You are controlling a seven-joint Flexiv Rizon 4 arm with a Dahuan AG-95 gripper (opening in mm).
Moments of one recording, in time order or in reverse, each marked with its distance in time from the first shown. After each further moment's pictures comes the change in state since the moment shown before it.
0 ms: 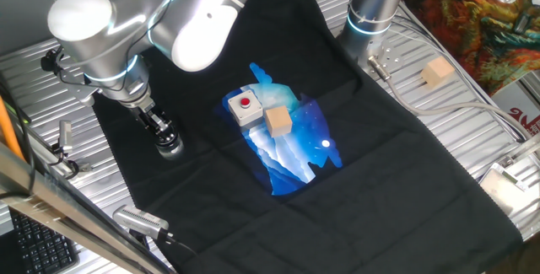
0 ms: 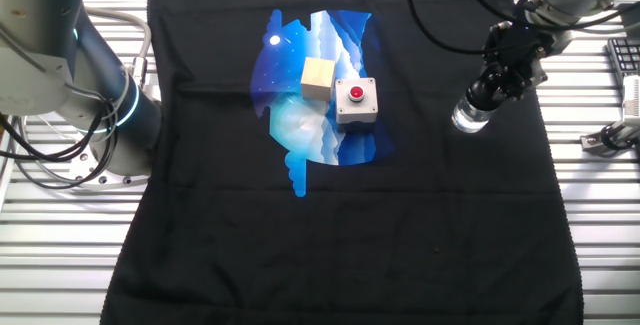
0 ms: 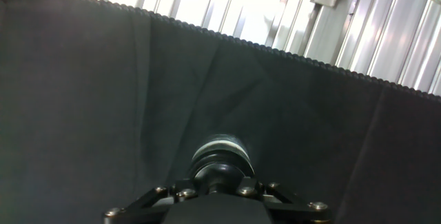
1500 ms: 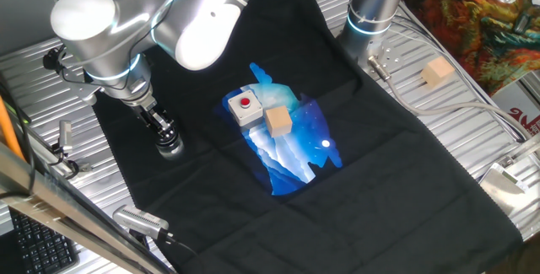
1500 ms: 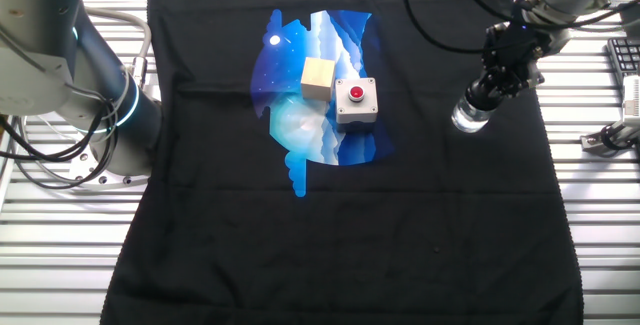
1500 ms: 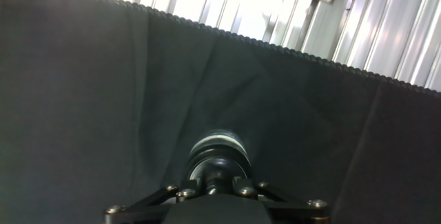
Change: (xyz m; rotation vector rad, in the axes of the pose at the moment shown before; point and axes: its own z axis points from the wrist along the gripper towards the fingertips) arm 0.003 -0.002 -0.001 0.007 0.002 0.002
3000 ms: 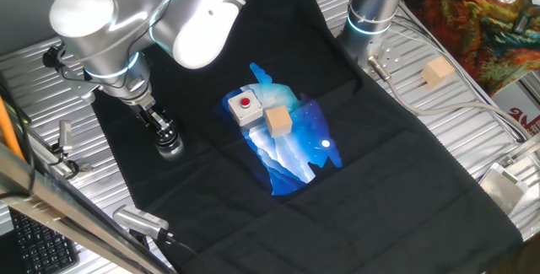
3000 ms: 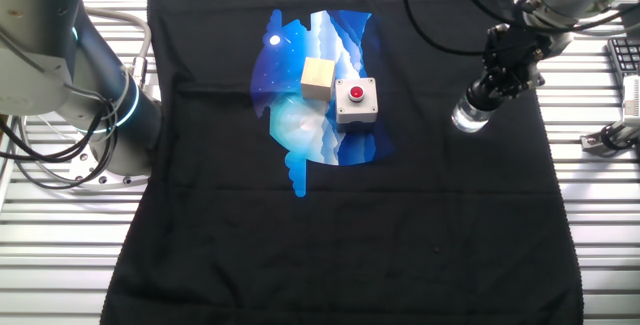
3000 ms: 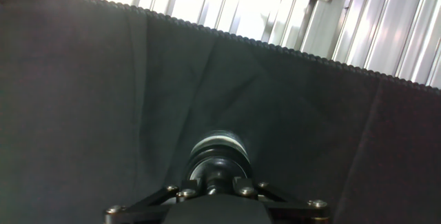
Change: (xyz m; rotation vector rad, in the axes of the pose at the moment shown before) arm -0.001 -0.001 0.000 -0.015 -0.015 0.011
